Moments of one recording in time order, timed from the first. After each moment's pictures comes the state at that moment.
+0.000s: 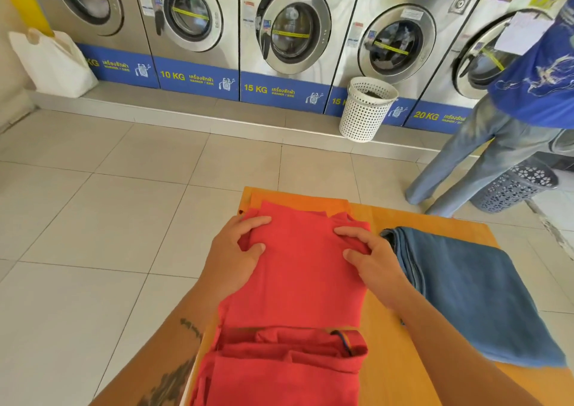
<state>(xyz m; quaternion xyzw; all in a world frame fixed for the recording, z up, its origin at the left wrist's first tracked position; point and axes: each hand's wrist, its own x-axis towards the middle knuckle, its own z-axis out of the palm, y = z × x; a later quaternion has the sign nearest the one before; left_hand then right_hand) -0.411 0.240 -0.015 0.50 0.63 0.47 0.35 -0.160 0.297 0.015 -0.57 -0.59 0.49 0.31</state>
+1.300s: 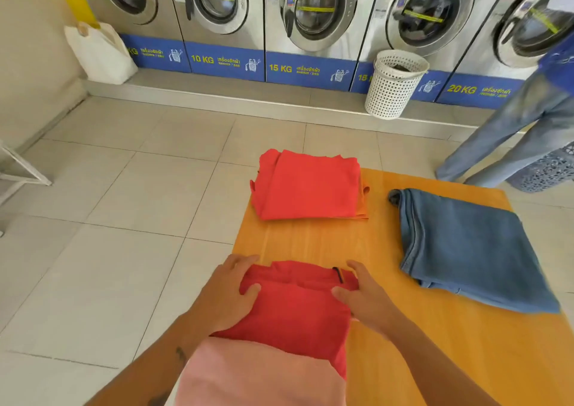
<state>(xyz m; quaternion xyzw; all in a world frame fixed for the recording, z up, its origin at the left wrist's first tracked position) -0.399 0.090 -0.071 0.60 0.72 0.20 0.28 -0.120 0.176 -0.046 -0.62 -0.58 0.53 0.07</state>
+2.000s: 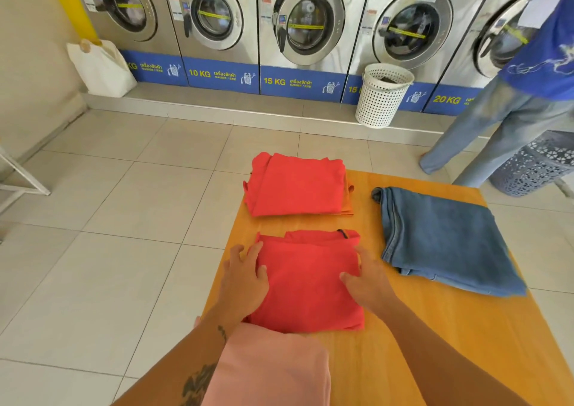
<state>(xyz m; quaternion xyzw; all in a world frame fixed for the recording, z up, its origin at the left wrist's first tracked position) -0.338 0.097 -0.067 0.50 0.80 0.22 0.25 -0.097 0.170 -0.032 -0.66 -0.61 0.42 0.10</state>
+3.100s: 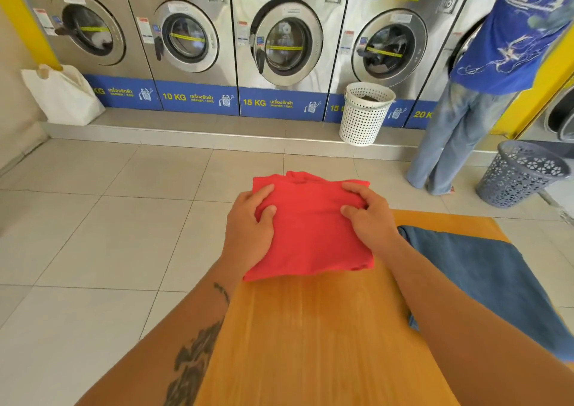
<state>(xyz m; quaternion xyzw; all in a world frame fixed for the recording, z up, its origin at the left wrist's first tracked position) -0.389 0.291 0.011 0.52 0.68 0.47 0.23 -0.173 0.364 0.029 -0.58 -0.62 0.38 0.36</state>
